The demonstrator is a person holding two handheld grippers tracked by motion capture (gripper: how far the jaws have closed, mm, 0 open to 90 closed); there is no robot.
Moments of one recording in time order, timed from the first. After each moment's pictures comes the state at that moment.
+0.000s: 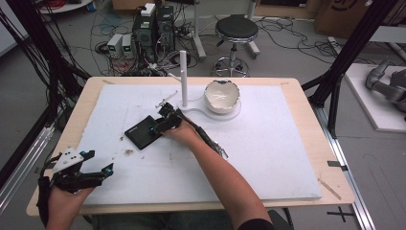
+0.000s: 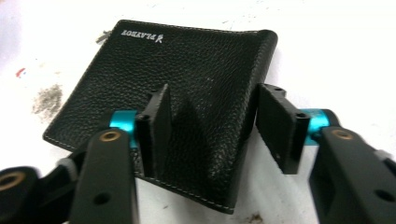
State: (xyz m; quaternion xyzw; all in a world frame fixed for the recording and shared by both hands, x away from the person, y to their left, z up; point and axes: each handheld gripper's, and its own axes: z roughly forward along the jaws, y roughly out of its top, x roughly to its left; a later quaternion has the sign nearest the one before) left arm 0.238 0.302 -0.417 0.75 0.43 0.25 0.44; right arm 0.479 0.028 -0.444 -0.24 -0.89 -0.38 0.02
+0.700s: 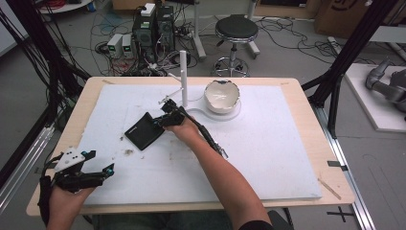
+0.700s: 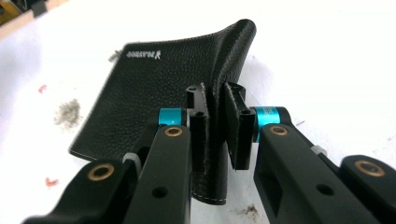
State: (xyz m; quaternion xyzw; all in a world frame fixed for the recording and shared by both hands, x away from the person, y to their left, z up) left arm 0.240 0.301 -0.420 0.76 0.42 0.25 0.43; right arm 0.477 0.018 -0.427 -0.25 -0.88 -0.41 0.02
